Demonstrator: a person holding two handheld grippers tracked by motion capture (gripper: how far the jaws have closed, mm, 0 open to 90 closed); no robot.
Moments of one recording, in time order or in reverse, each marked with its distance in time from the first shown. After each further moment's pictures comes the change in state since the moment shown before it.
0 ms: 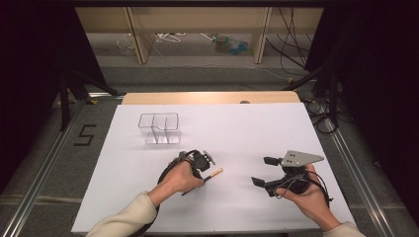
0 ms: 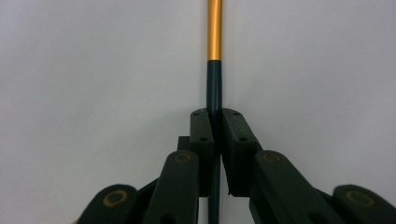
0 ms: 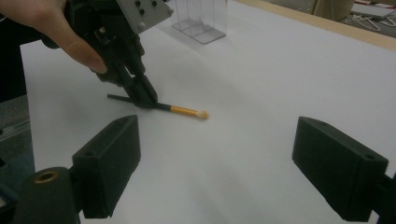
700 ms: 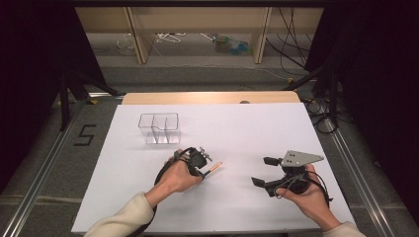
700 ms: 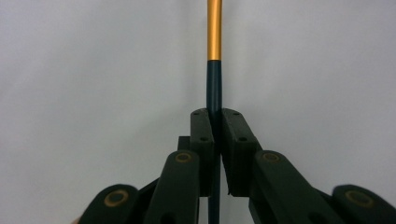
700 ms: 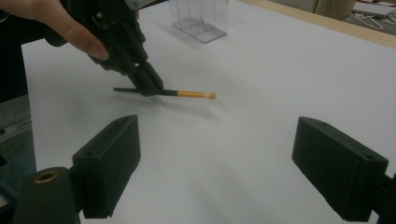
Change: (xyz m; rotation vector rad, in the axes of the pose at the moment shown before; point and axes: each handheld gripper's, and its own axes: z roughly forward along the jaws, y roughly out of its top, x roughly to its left) left arm 0.006 -0.005 -0.011 -0.123 0.030 -0.031; right arm -0.001 0.000 -0.001 0.012 -0.008 -0.005
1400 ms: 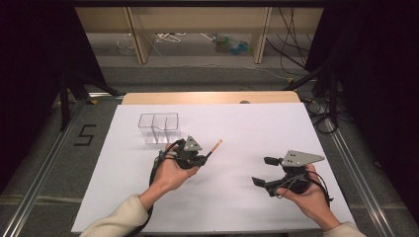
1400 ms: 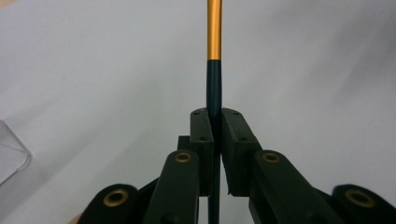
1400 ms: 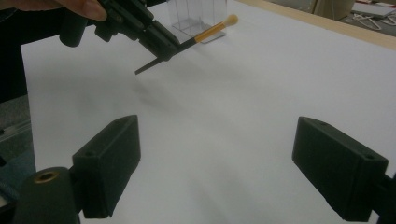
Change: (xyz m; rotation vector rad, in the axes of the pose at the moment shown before) left arm 0.013 -0.012 -0.020 -0.407 0.042 -0.073; right arm 0.000 0.000 -0.001 -0.007 0.004 0.011
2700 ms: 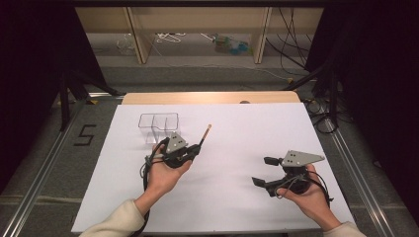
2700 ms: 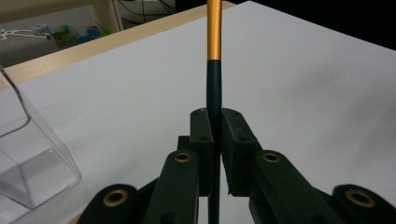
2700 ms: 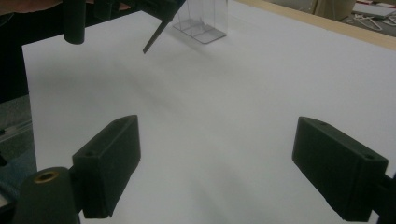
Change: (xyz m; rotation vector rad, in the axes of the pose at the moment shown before) left arm 0.007 -0.009 -0.023 -0.294 0.106 -0.129; right arm 0.000 0.000 0.000 -0.004 0.007 -0.006
